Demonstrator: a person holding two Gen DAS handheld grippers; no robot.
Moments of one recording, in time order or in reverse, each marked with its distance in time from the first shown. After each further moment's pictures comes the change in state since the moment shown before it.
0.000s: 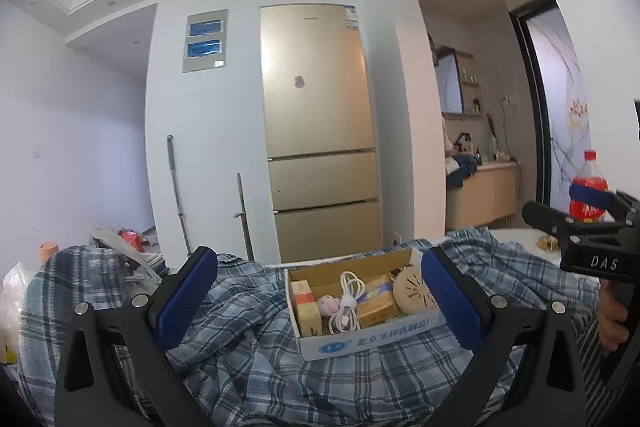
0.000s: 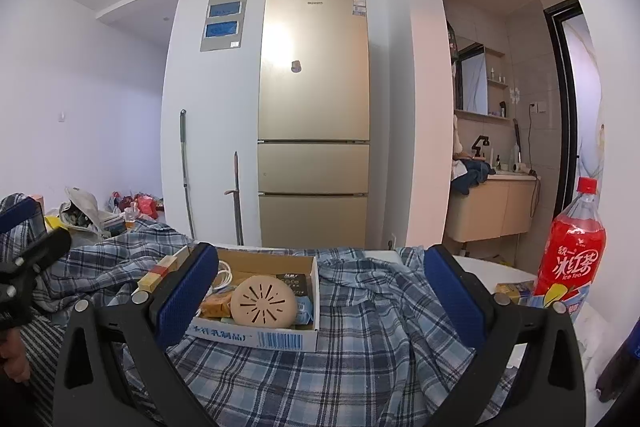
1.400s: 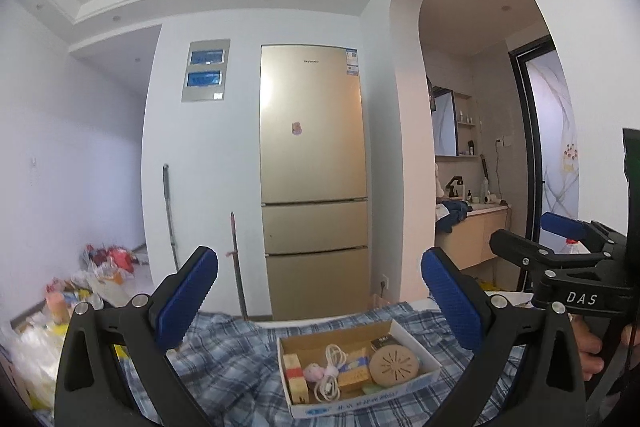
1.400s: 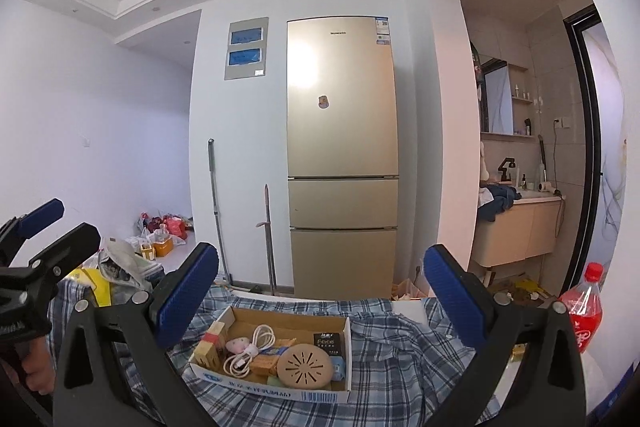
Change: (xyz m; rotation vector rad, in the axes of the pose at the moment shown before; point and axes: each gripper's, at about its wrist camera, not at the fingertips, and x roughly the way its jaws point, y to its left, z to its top) left arm -0.040 0.011 0.108 -0.077 -0.107 -0.032; right arm -0.022 0.011 0.094 0.007 -0.060 0.114
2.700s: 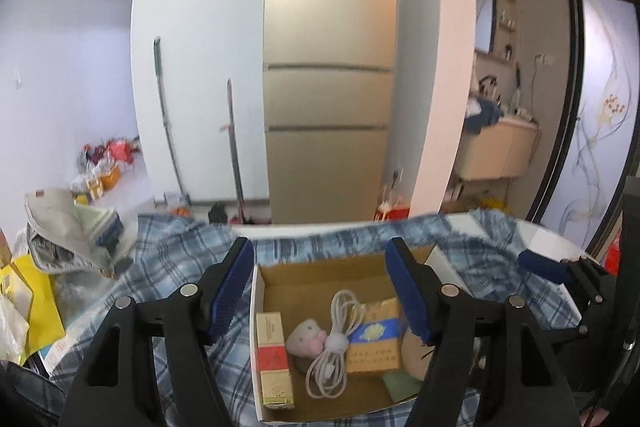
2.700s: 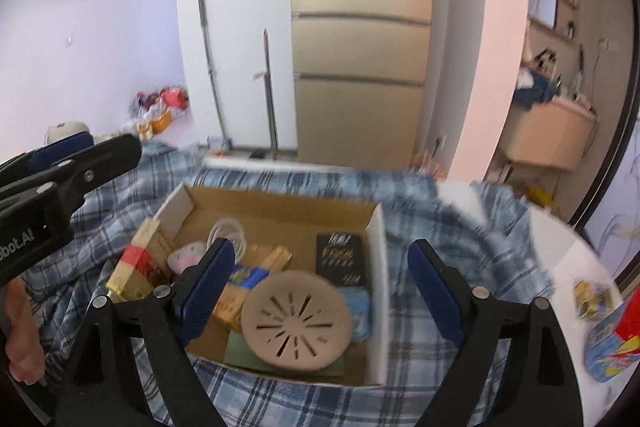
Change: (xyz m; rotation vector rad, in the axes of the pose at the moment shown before) left arm 0.216 0.005 -0.068 -0.069 0.460 0.031; right arm 0.183 0.001 -0.080 -0.022 0.498 0.008
